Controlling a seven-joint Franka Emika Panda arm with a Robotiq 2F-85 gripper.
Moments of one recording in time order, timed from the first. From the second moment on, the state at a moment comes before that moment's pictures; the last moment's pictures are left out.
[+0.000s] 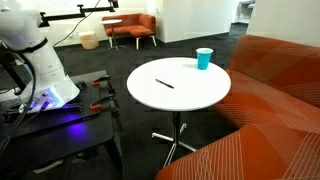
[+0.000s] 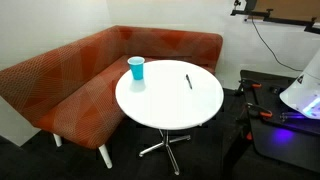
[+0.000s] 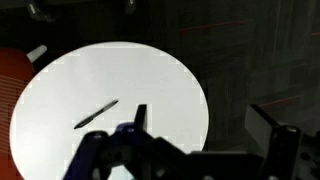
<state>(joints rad) 0.07 -0.74 -0.01 -2.59 0.27 1.91 0.11</state>
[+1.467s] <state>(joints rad) -0.03 -0.60 -0.04 -2.35 0.43 1.90 0.36</state>
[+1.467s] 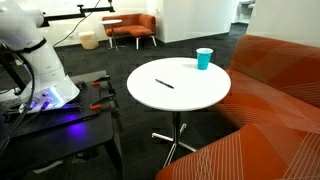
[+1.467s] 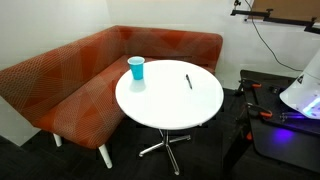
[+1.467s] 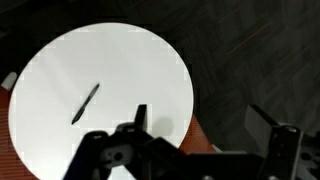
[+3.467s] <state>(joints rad) -0.15 -0.02 -0.16 -2.14 0.58 1.82 0.47</state>
